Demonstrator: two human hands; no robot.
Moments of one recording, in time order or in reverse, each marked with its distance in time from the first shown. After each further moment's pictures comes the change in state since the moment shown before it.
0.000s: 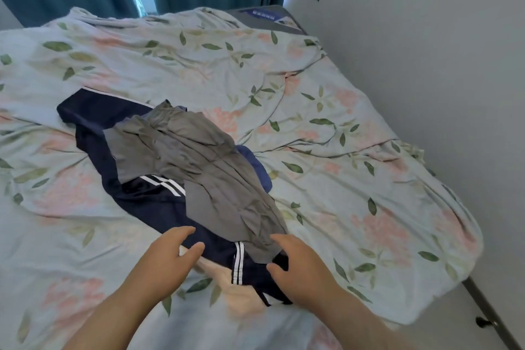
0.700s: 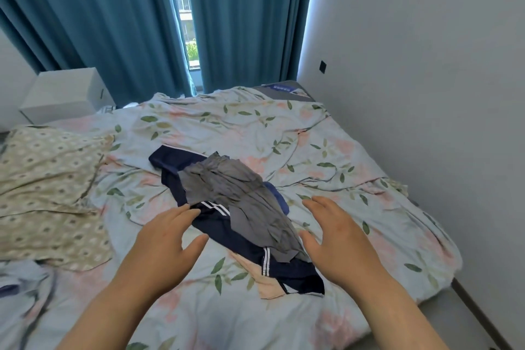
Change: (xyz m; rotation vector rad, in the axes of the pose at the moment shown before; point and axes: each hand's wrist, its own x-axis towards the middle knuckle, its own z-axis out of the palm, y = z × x) left_hand -0.266 0.098 -0.198 0.272 0.366 0.219; right_hand -0.242 -0.173 -0.141 -0.227 0.467 -0.347
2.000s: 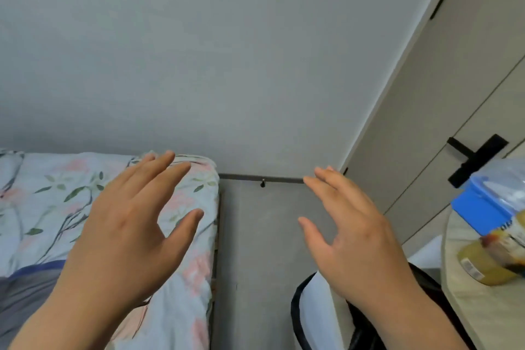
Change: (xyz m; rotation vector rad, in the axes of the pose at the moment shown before) left_hand -0.125 0.195 -0.035 -0.368 -0.075 1.387; right_hand -0.358 -0.170 -0.072 -0.423 0.894 0.875
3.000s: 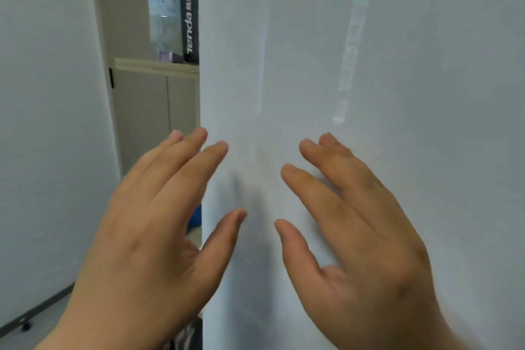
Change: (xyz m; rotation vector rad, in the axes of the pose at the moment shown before) left_hand -0.071 0.380 -0.063 -0.835 0.131 0.928; right_hand -0.248 -0.076 -0.327 -0.860 0.747 0.098
